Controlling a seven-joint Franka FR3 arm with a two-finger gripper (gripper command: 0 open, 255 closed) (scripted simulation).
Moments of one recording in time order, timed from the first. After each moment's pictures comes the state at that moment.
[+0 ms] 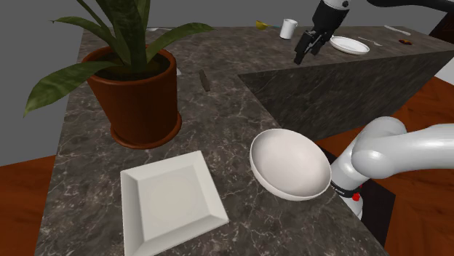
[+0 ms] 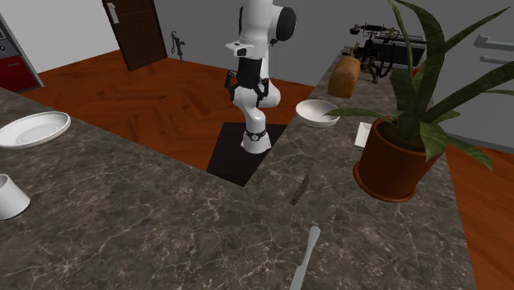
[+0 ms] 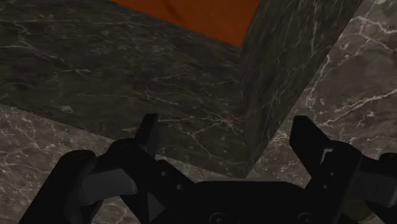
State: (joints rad) arm -0.01 -0.82 0.06 -2.32 -0.11 1.63 0.13
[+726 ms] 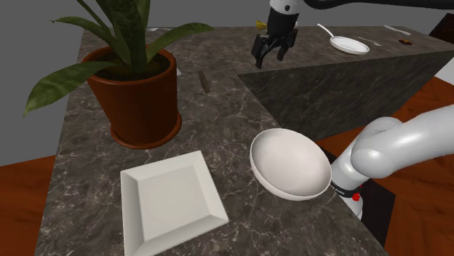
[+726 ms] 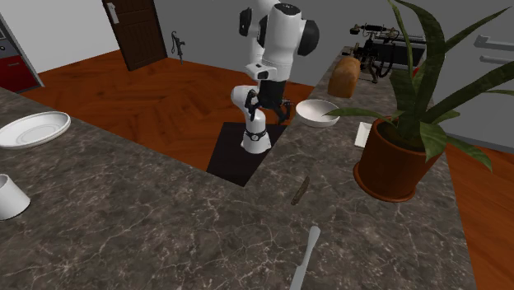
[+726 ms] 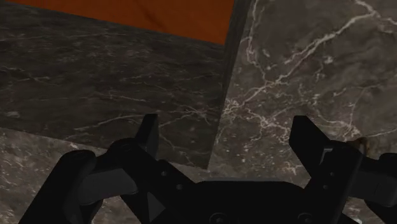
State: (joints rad) arm -0.04 -0.51 0.23 -2.15 -0.04 1.70 0.41
